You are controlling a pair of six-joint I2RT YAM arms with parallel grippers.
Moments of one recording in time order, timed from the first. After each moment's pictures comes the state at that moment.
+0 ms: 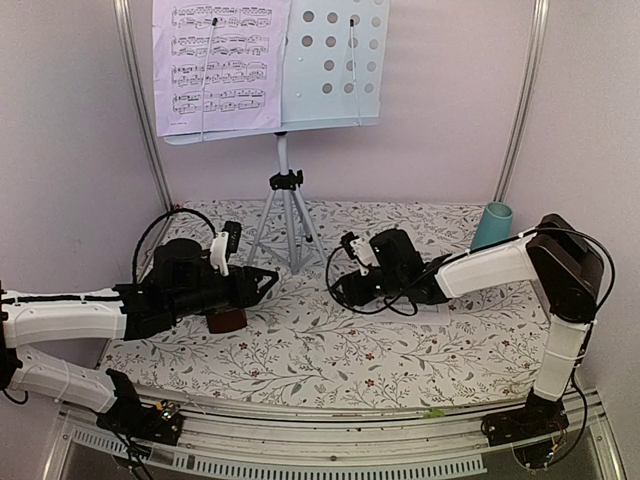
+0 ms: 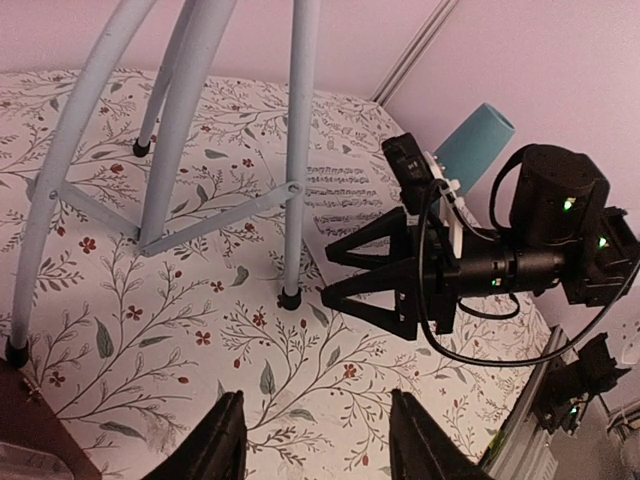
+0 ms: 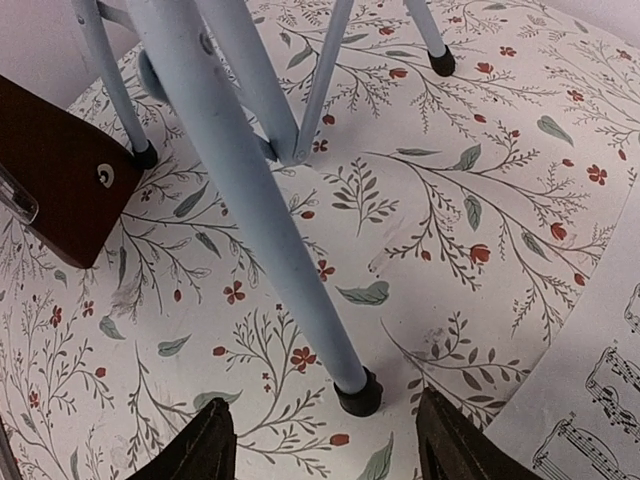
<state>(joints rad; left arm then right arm) -0.82 1.14 0.56 0.25 -0.01 -0.55 0.82 1.86 1.04 0.19 -0.06 0.24</state>
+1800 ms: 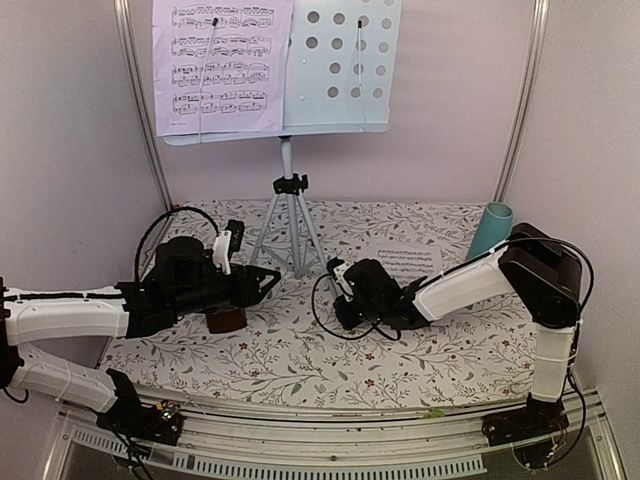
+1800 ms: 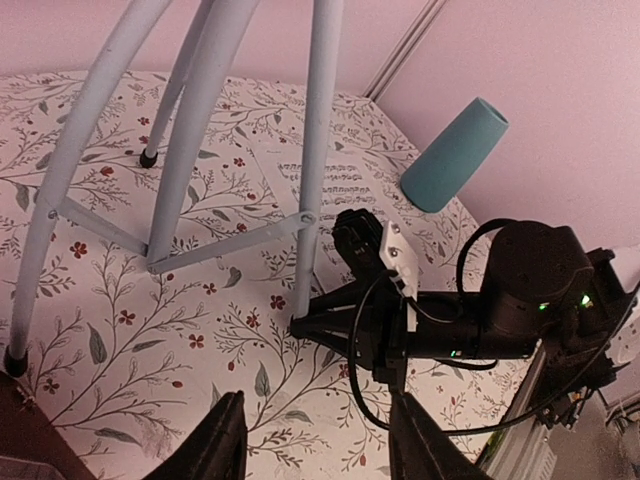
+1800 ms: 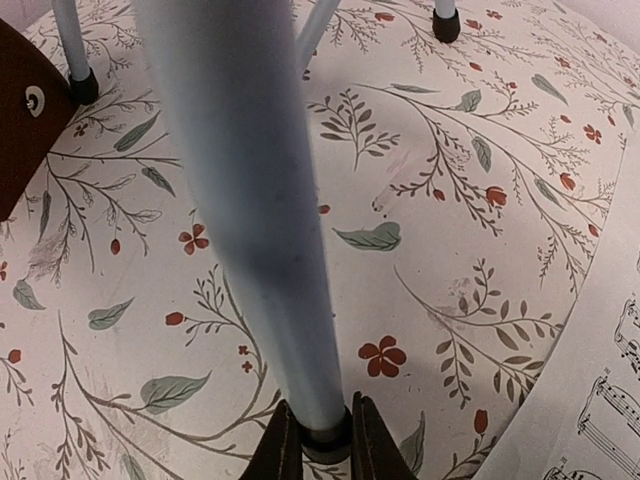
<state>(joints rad) -0.80 1.16 0.58 0.26 0.02 -0.53 0.96 1.99 1.07 0.20 0.22 0.23</state>
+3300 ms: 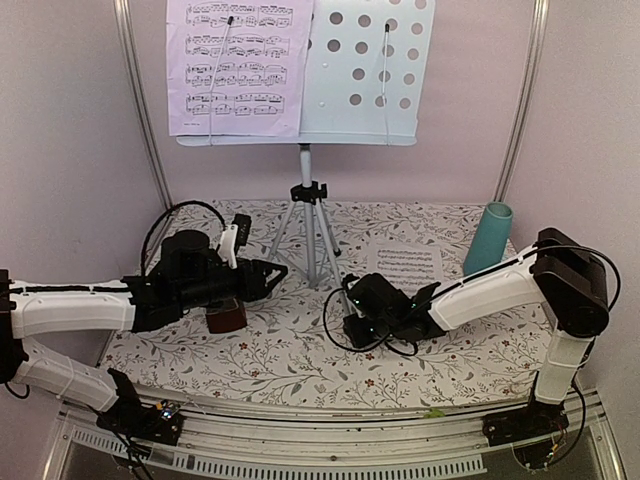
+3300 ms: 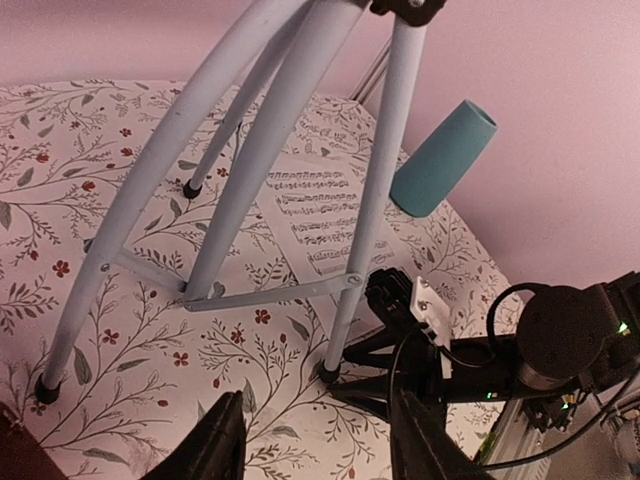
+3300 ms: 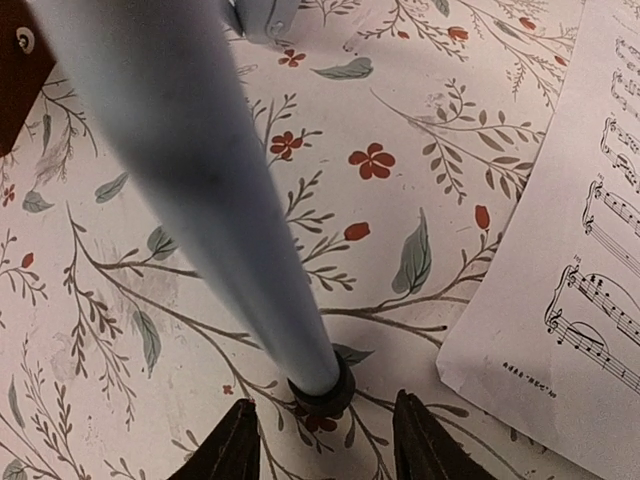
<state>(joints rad) -0.80 1.21 0.62 0.28 0.04 -0.53 1.04 1.85 0.97 -0.03 0.29 0.46</state>
